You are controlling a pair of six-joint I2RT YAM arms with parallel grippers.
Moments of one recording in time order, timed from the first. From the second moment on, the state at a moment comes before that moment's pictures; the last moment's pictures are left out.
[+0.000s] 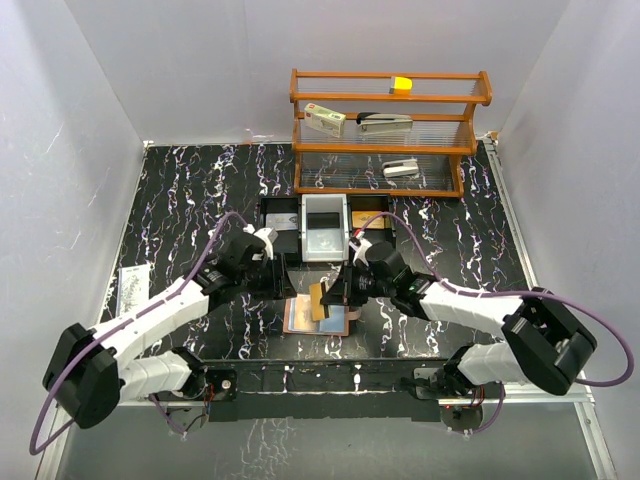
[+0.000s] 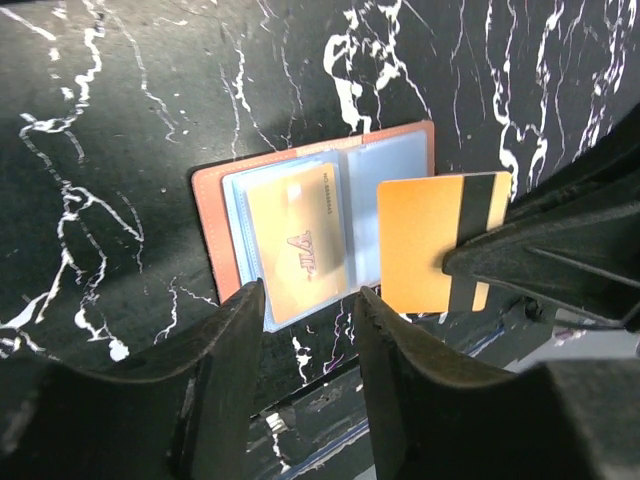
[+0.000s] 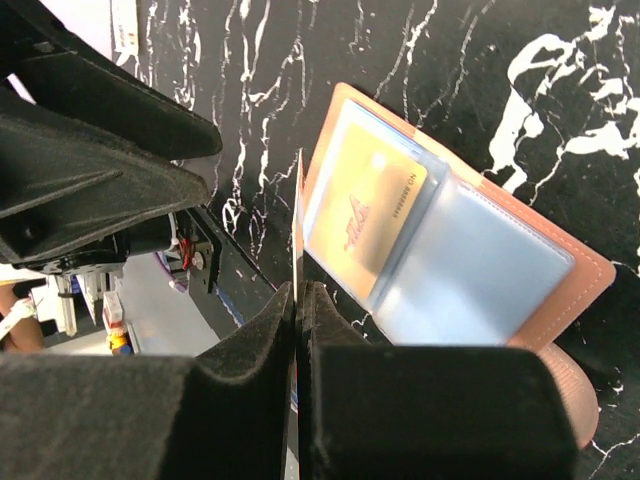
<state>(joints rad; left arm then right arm) -0.67 1.15 0.67 -0.40 0.20 -0.66 0.76 1.31 0.53 0.19 -0.40 0.88</state>
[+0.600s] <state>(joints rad) -0.67 0.92 0.68 -0.54 -0.13 -0.70 0.76 1.03 0.53 0.20 -0.24 0.65</state>
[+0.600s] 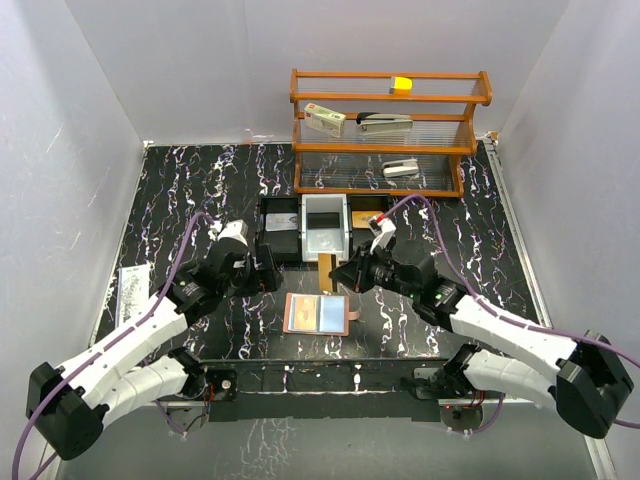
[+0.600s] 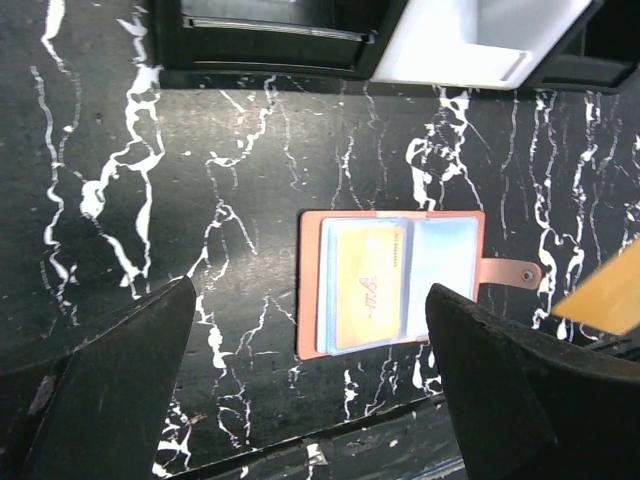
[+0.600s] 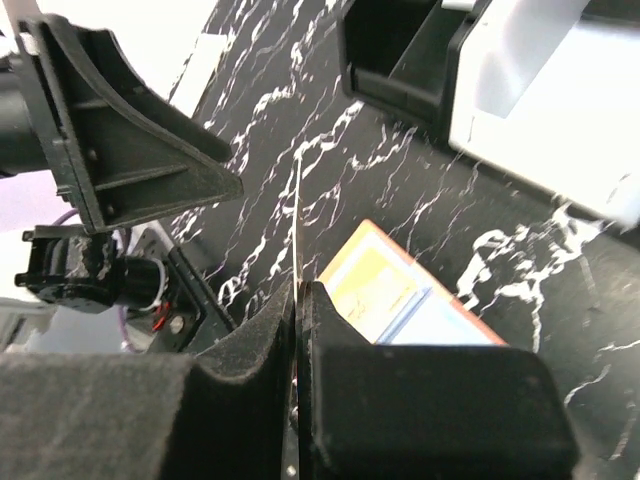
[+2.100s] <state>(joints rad) -0.44 0.99 0.87 -0.70 -0.24 -0.36 0.48 1.48 0.88 0.06 -0.07 -0.48</state>
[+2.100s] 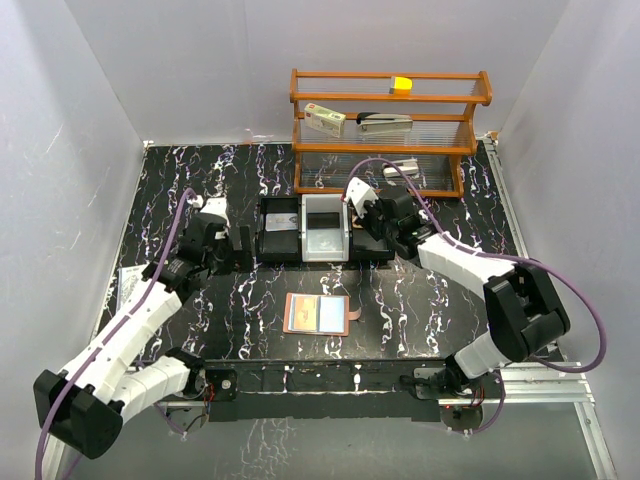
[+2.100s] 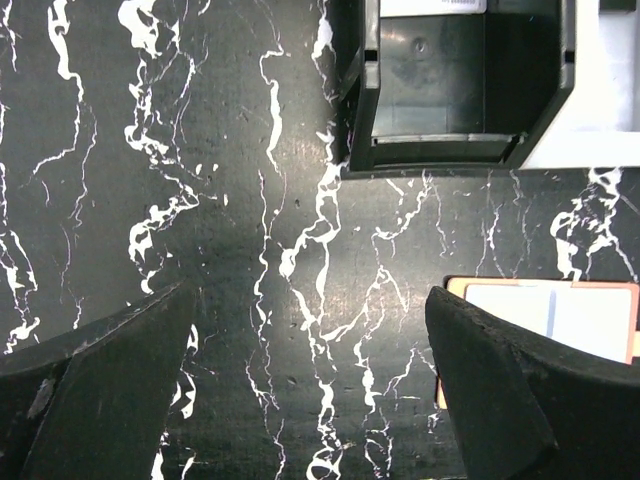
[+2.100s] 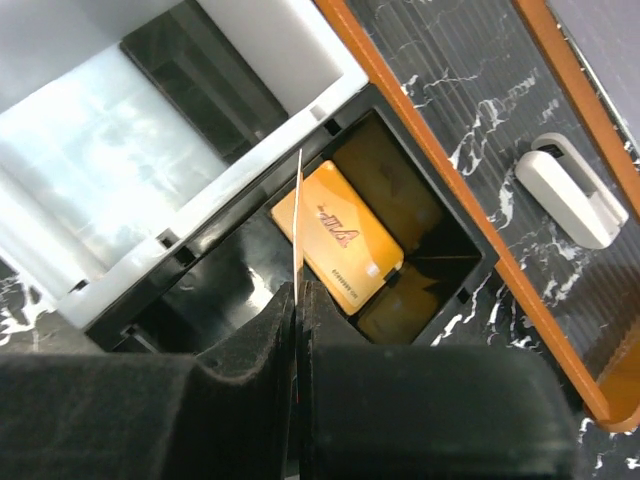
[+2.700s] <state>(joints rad) -0.44 0.89 0.72 -0.60 -0.21 -0.34 0.41 1.56 0.91 0.16 -0.08 -0.66</state>
